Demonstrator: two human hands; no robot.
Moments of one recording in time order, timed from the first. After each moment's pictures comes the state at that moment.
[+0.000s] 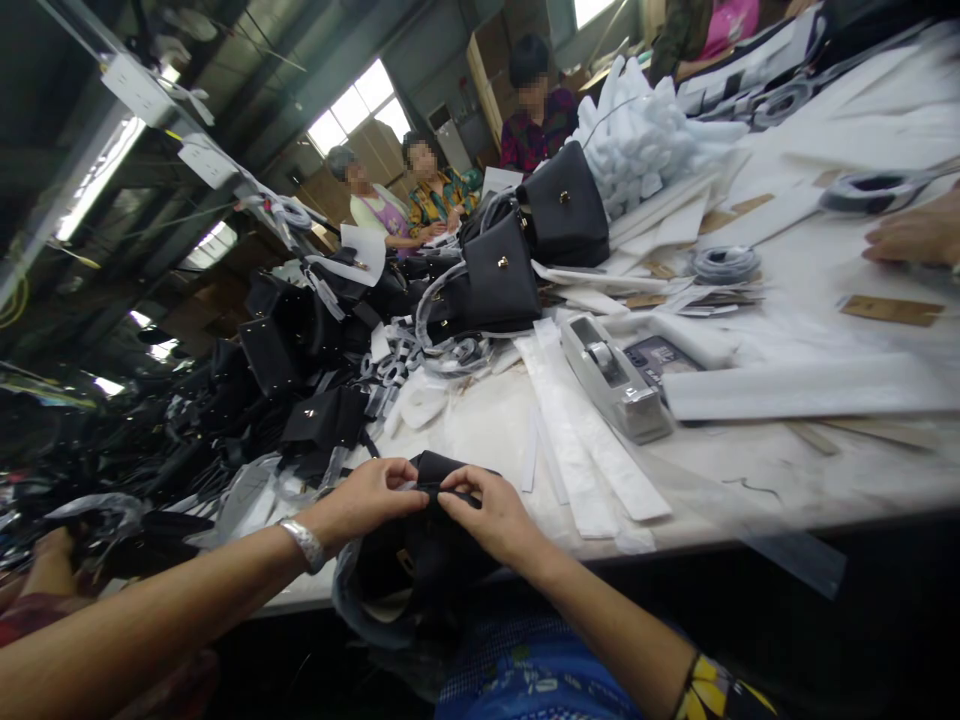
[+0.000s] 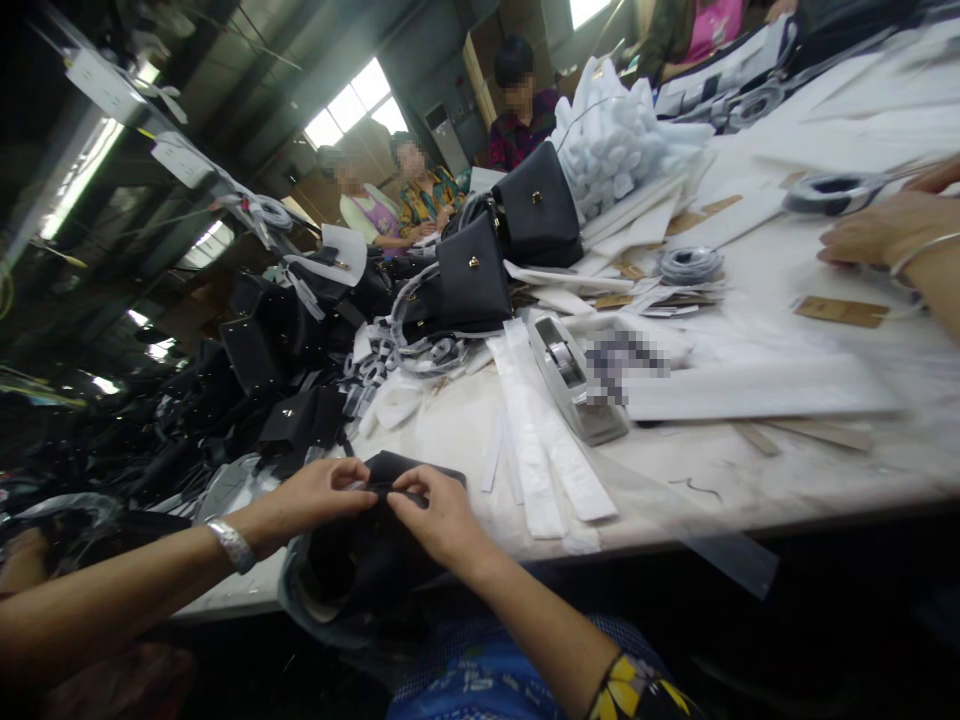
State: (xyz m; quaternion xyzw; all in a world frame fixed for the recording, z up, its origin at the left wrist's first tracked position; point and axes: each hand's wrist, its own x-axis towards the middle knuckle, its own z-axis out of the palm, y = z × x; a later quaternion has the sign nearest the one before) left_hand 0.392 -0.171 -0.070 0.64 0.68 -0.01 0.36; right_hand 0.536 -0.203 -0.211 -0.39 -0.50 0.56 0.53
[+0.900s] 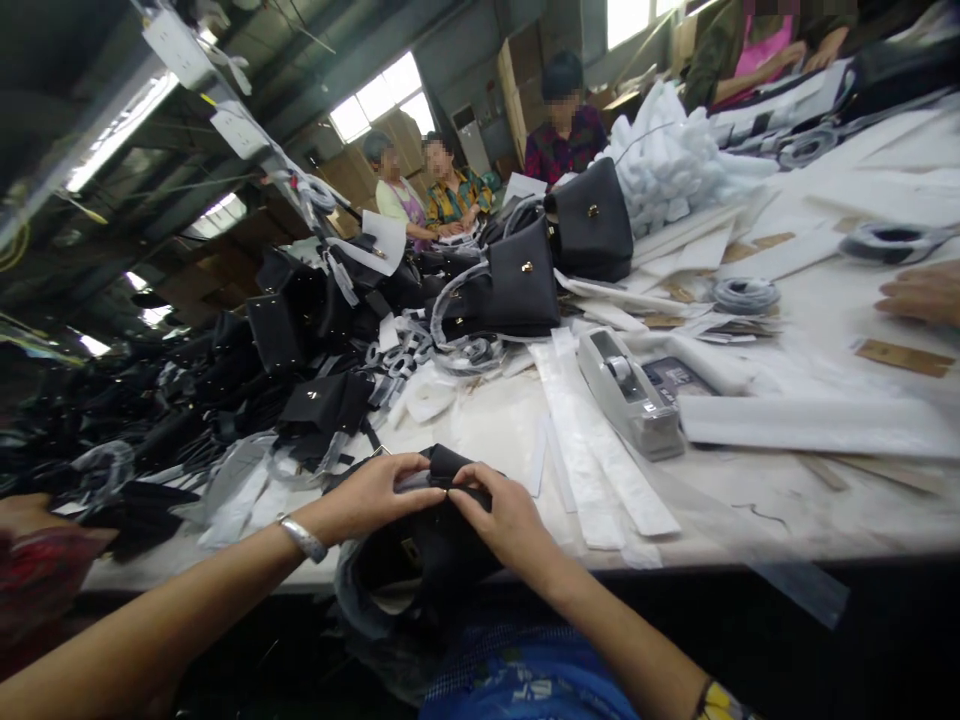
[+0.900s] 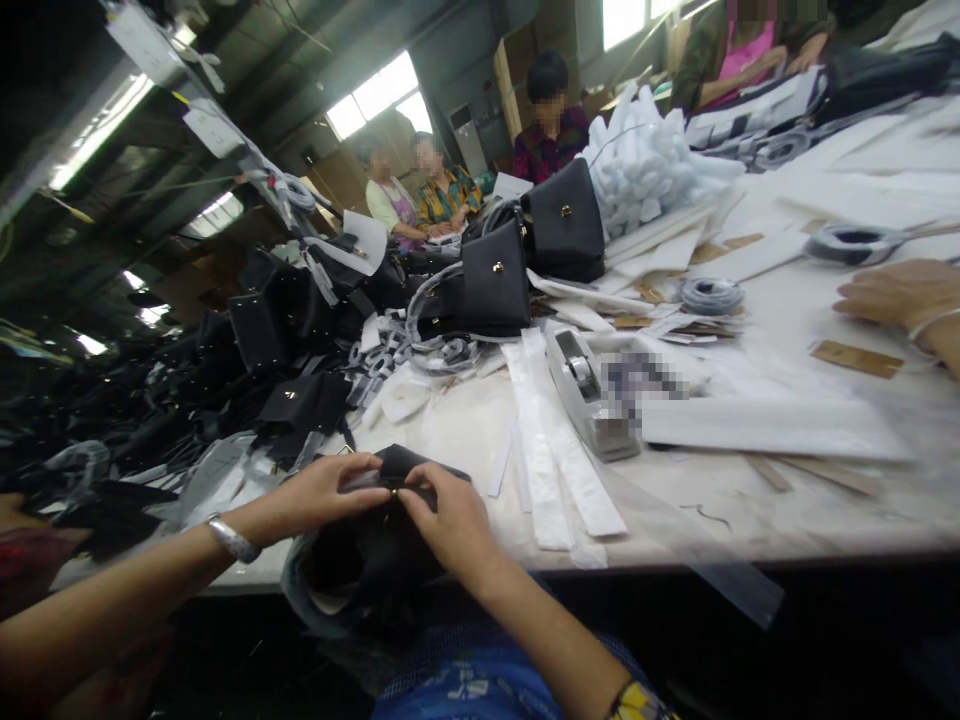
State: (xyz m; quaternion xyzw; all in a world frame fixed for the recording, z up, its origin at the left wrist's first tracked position) left_hand 0.365 -0.172 -0.076 0.77 0.57 0.02 0.30; right_hand 0.543 -0.211 -0.204 -0.43 -0.61 0.43 0.50
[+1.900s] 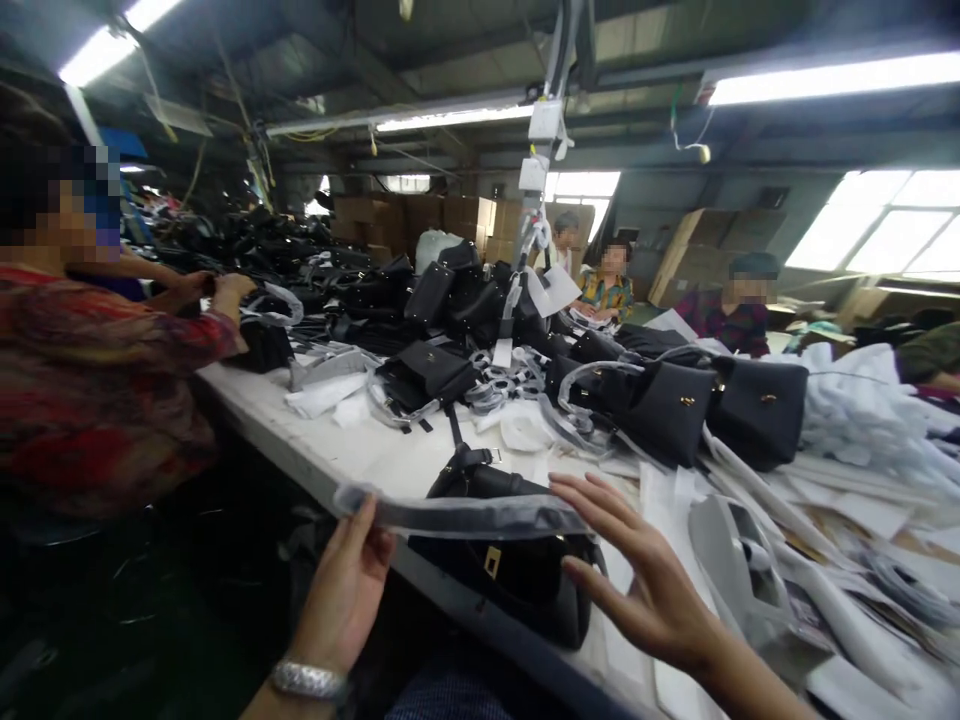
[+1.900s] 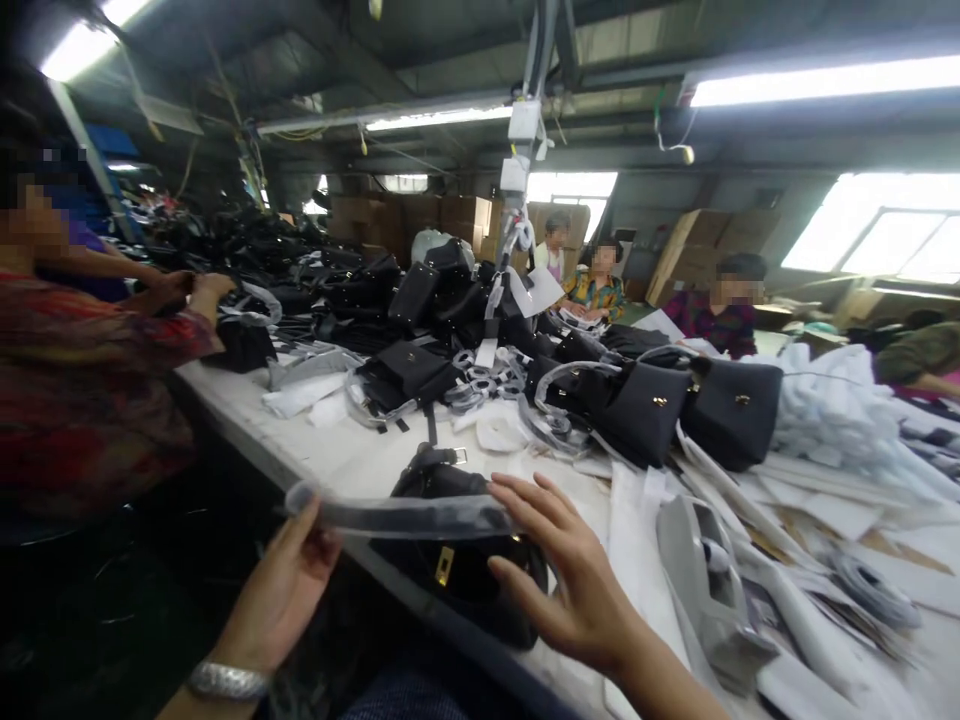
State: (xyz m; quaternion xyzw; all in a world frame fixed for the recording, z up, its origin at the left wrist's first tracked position) left_hand 0.266 -0.328 -0.142 0.00 0.38 0.83 0.40; right_hand 0.537 -0.206 -0.080 -0.19 -0.93 0.10 0.31
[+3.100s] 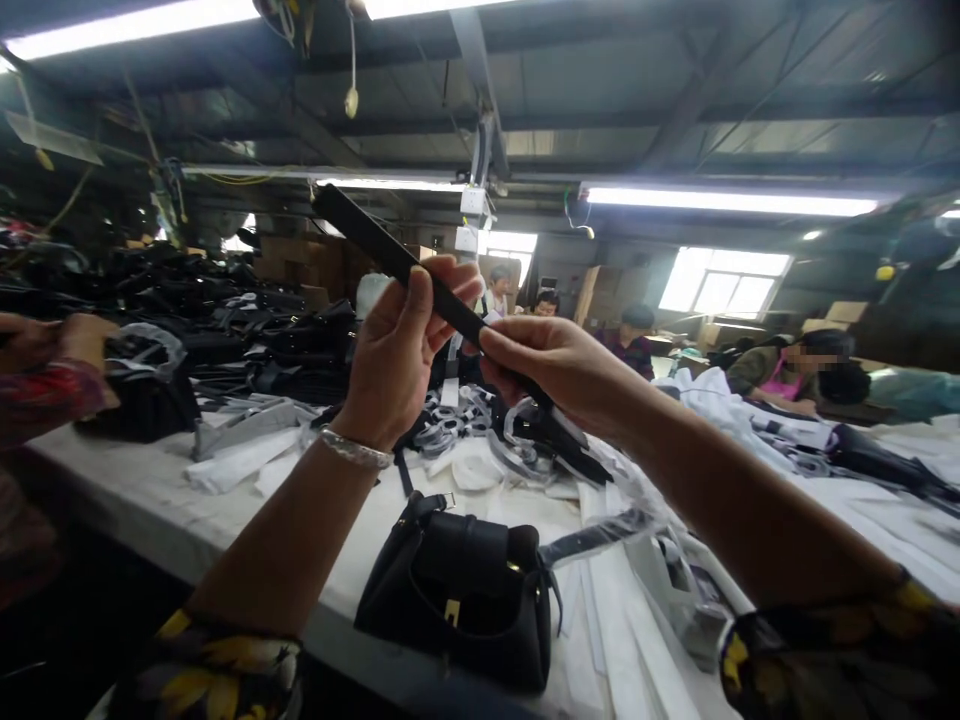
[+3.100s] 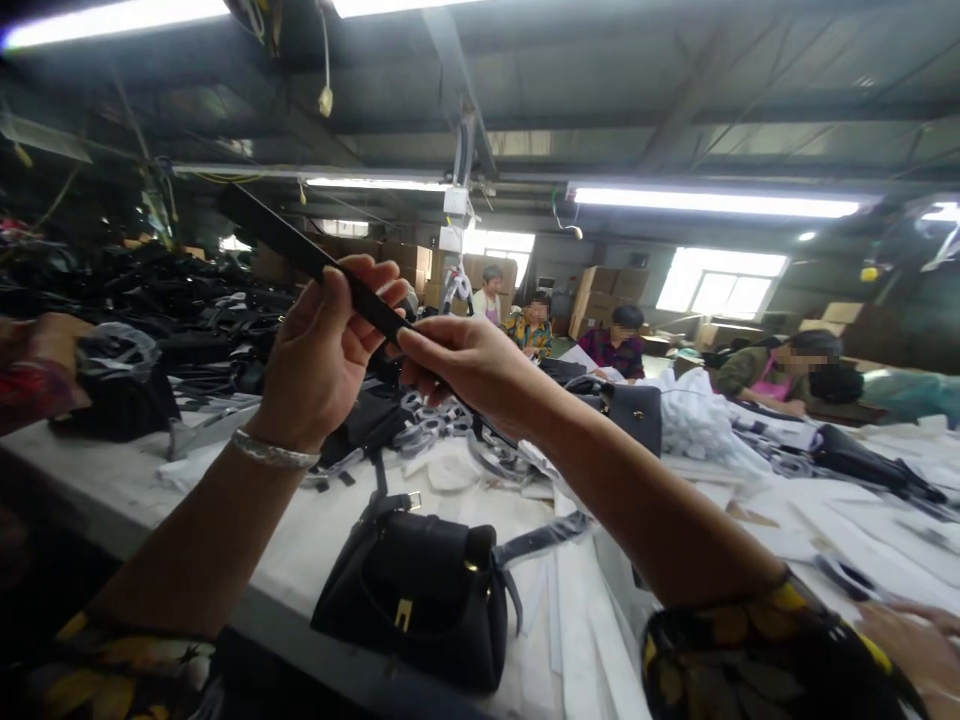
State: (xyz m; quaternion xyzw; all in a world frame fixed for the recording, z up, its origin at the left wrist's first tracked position) left_hand 0.288 -0.209 0.089 0.56 0.17 0.78 0.22; right_hand 0.457 -0.198 0.125 -0.16 -0.83 0.39 0.37
